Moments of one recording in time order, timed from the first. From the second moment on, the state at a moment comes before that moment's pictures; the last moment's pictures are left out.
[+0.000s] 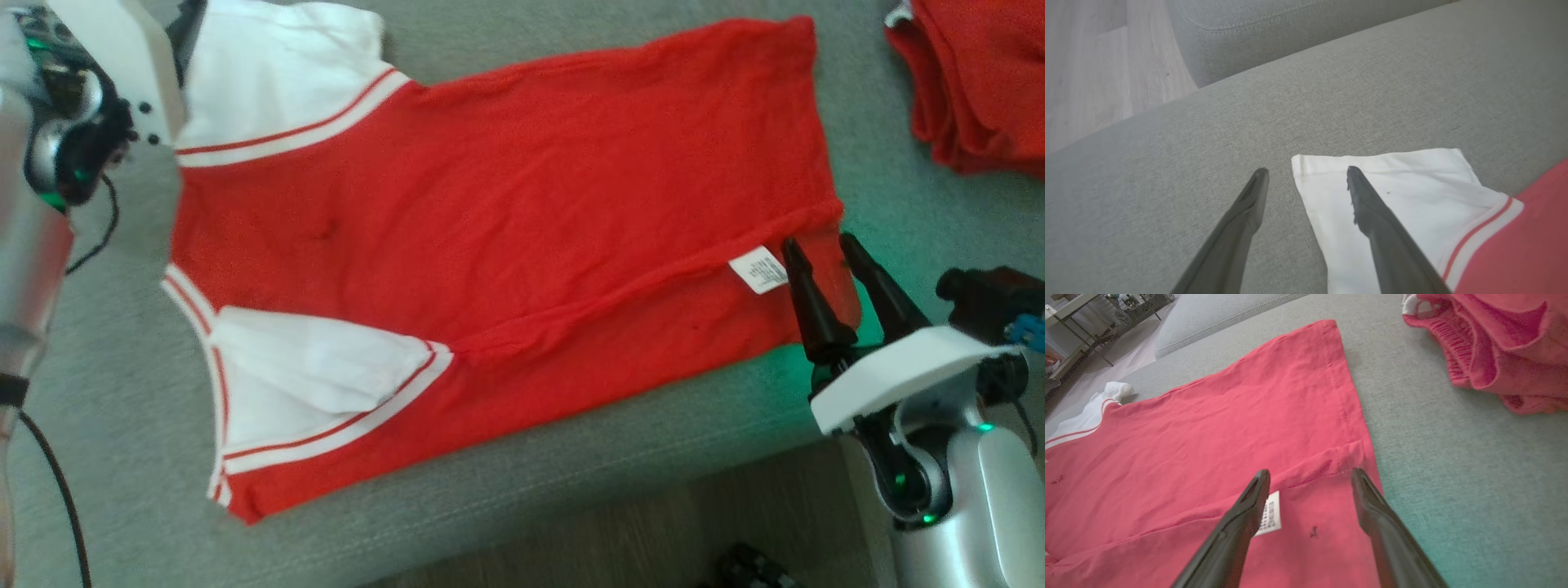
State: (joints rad) left arm -1.03 0.47 -0.59 0.62 -0.63 -0.04 0.40; right arm -0.16 -0.05 -0.06 0.01 0.39 0.13 0.17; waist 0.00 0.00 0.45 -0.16
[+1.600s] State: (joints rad) left arm -1.17 0.43 -0.69 0.91 -0.61 -0.12 0.26; right arm -0.64 -0.06 -0.06 0.36 0.28 0.13 0.26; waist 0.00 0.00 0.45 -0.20
